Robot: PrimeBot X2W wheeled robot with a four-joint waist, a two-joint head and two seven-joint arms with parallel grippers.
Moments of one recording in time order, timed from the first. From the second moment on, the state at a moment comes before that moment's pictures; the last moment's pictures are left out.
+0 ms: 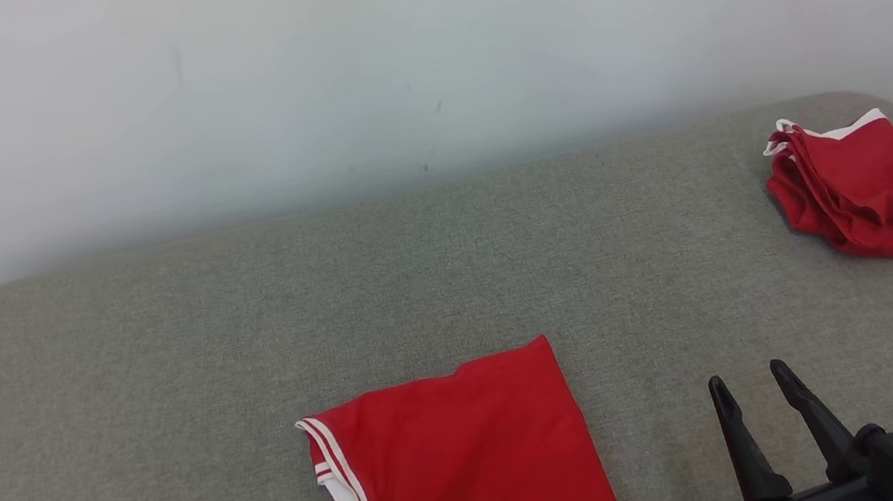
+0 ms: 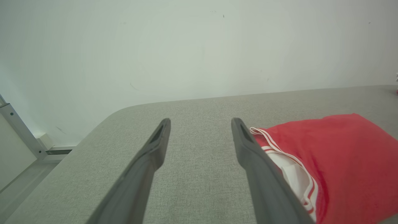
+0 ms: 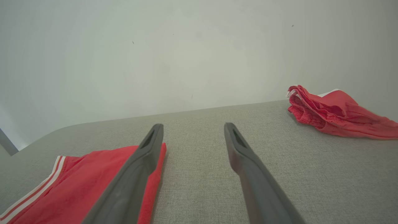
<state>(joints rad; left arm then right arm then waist) 0.16 0.09 0.10 0.06 -0.04 -0.09 -0.26 0.03 -0.13 0.07 0.17 0.24 0.13 -0.26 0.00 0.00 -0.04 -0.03</state>
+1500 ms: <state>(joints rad) 0.16 0.08 0.10 0.06 -0.05 -0.11 -0.26 0.02 -0.14 0.10 0.24 0.24 0.13 -0.26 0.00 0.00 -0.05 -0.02</state>
